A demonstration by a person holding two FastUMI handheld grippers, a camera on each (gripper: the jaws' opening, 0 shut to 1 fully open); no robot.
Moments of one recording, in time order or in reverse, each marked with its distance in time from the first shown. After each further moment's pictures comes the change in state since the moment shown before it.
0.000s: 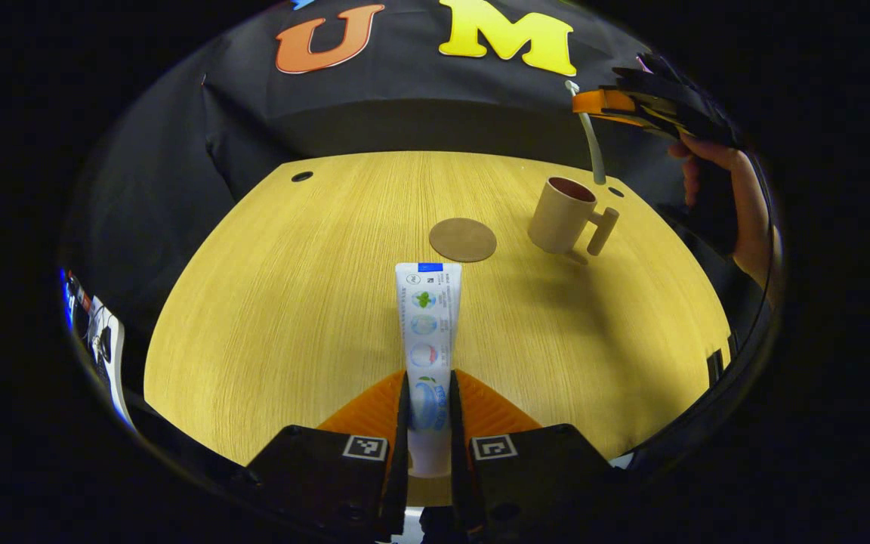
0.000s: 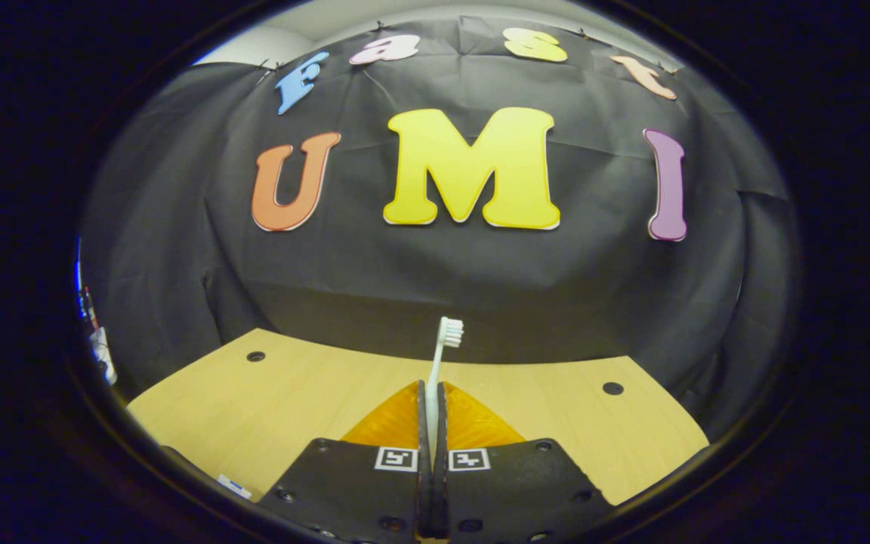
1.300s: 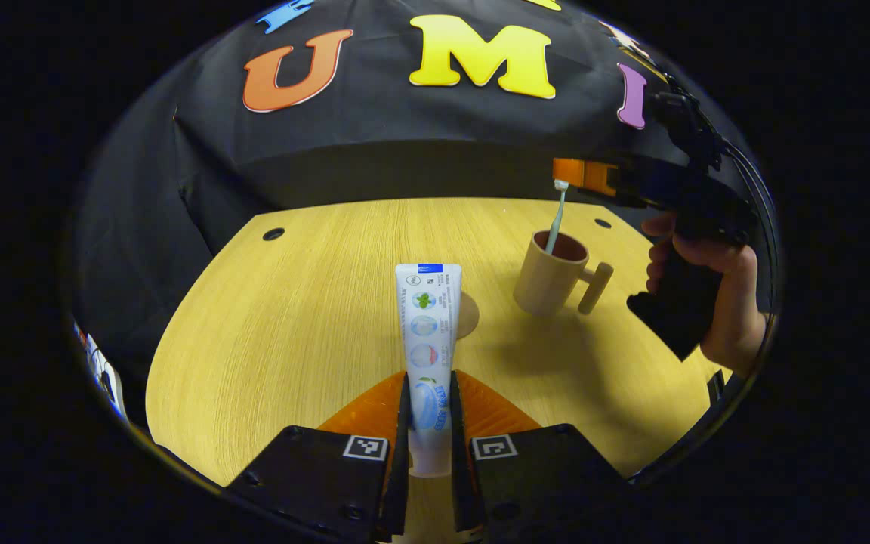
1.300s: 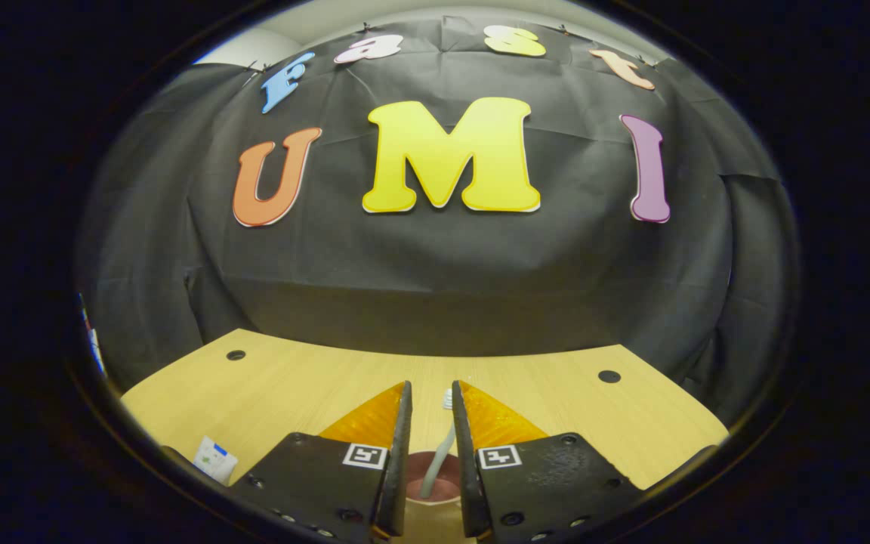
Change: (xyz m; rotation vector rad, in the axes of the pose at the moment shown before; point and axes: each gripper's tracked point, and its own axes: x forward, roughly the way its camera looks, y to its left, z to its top) left arm 0.023 -0.022 0.101 0.081 -0.232 -0.034; right arm 0.004 -0.019 -0.036 0.021 -0.001 -0.057
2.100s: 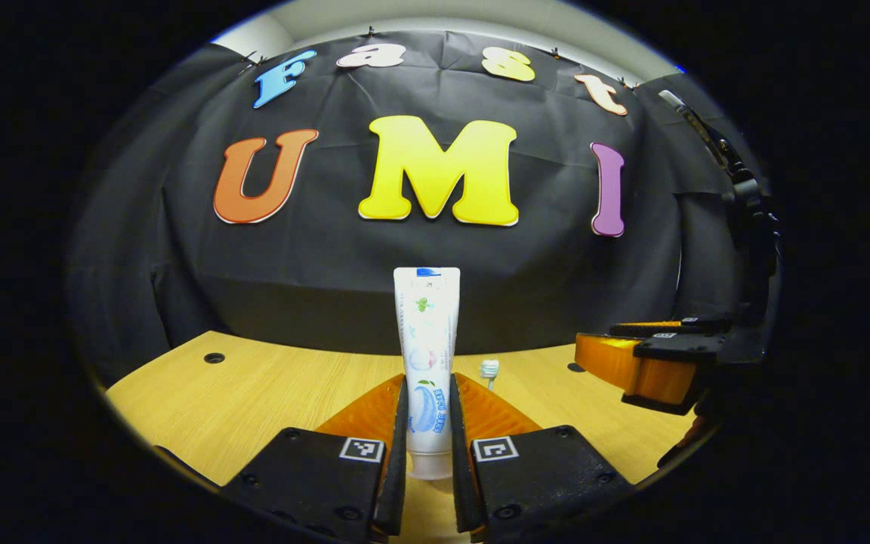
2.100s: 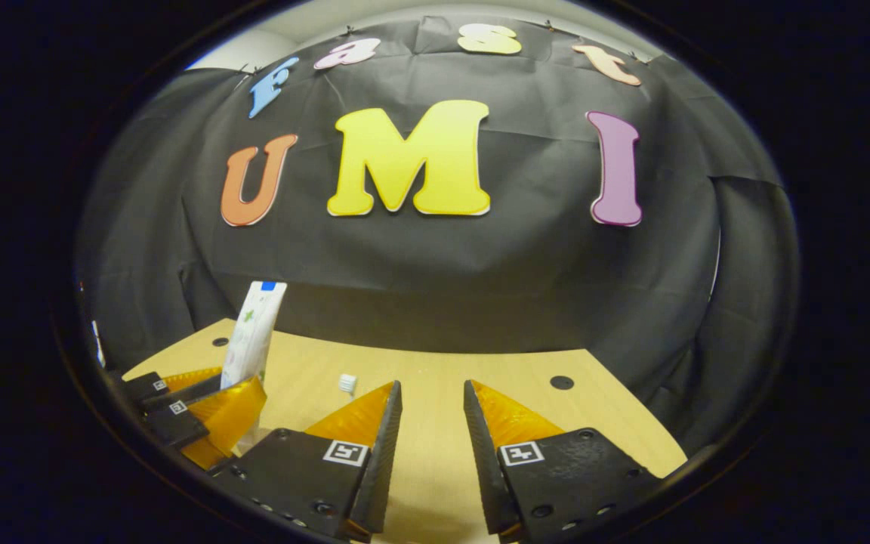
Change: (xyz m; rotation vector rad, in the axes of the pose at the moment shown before) left arm 0.069 -0.115 0.171 -0.027 -0.582 -0.052; right arm -0.027 -0.111 0.013 -0.028 0.018 -0.018
